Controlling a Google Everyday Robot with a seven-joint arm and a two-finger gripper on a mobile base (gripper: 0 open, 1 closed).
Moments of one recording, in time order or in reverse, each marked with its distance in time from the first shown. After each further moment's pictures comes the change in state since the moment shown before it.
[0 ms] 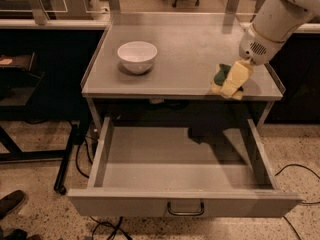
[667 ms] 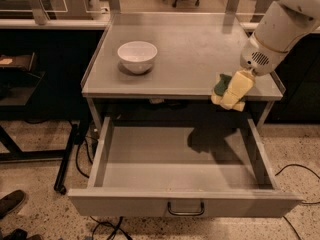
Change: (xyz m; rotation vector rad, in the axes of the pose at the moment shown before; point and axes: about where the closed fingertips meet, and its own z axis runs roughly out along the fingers) arm 0.018 0.036 0.002 -0.044 0.021 0.028
